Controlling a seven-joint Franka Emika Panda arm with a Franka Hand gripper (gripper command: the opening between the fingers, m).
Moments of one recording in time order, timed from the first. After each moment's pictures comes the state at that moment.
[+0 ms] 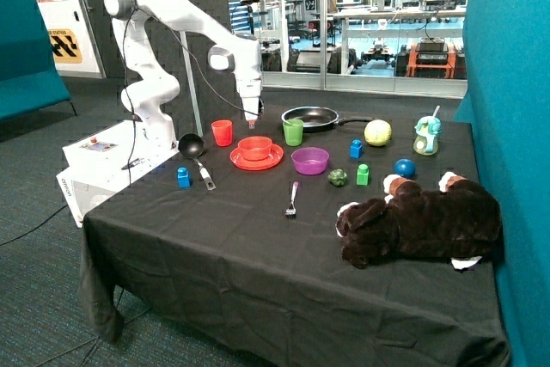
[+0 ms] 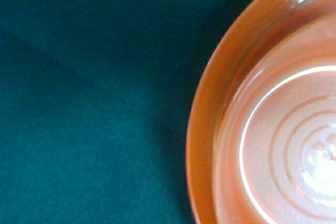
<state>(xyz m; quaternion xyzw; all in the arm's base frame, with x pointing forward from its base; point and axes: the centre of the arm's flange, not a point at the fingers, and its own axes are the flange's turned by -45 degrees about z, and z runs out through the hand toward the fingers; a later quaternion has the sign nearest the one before) 0.451 0.001 0.377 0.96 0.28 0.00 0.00</state>
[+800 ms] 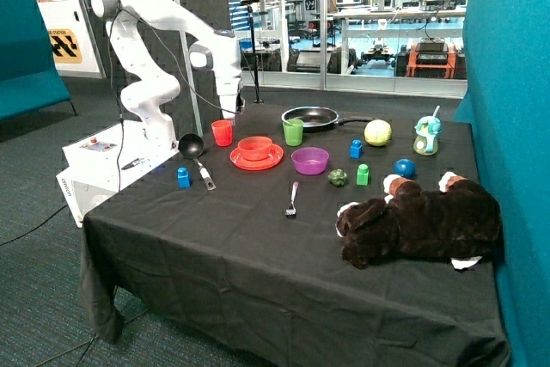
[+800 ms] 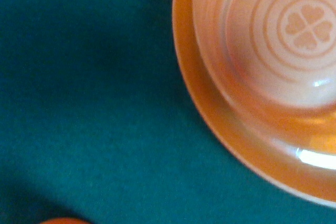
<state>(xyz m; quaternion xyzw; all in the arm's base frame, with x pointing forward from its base) 0.396 -0.034 0.388 0.97 0.25 0.00 0.00</state>
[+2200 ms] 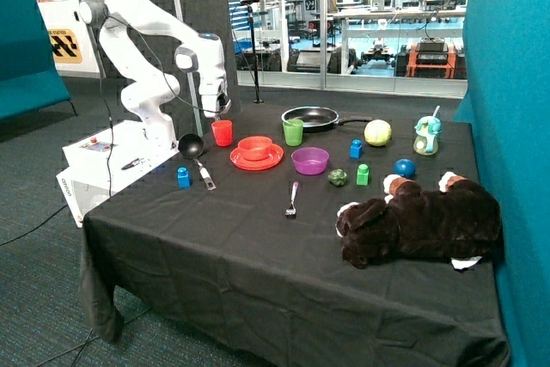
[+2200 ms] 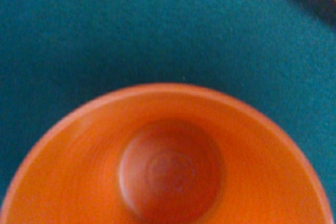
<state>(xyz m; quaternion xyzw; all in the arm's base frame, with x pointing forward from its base) 0.322 -0.011 0.371 0.98 0.20 0.00 0.00</state>
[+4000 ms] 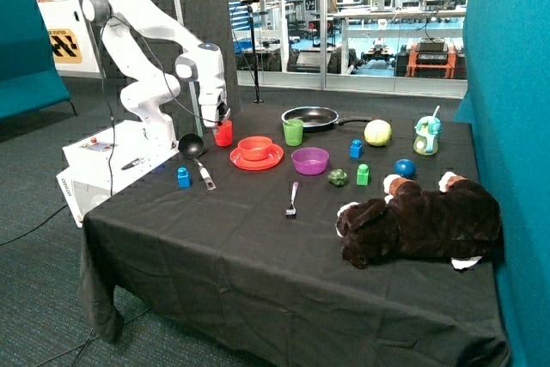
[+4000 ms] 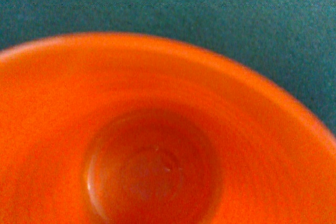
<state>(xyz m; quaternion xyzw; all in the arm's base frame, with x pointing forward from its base) 0.320 -0.019 0.341 0.98 0.20 0.00 0.00</state>
